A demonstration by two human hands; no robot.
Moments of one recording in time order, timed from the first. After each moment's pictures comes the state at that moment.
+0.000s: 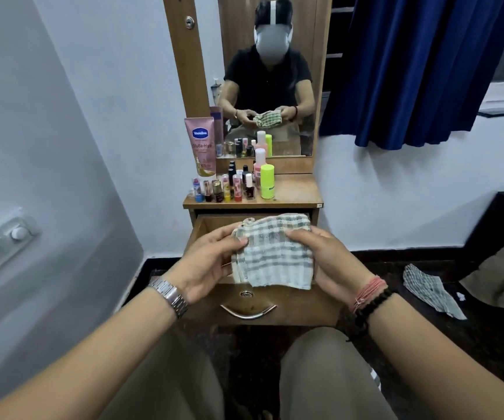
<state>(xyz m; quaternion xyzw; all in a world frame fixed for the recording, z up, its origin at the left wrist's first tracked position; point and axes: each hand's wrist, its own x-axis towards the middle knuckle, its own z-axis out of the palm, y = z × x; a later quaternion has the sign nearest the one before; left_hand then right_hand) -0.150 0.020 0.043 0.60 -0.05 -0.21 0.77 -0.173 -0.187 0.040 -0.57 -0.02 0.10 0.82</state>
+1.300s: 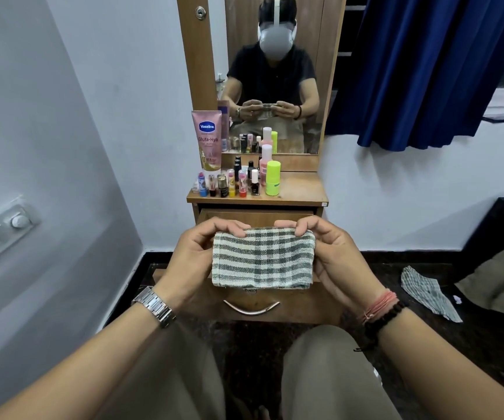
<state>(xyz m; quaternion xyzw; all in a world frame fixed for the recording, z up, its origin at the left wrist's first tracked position) -0.168 0.038 0.036 0.65 -0.23 0.04 0.73 -0.188 -0.179 0.037 -0.56 -0.15 0.02 0.82</state>
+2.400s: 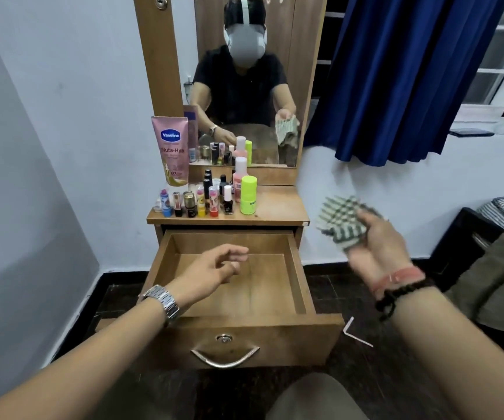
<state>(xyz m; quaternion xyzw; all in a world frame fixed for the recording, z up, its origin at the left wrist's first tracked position) -0.057 -0.001 -0.006 0.80 -0.18 -0.14 0.56 -0.103 -0.259 0.058 -0.38 0.18 -0.18 0.89</state>
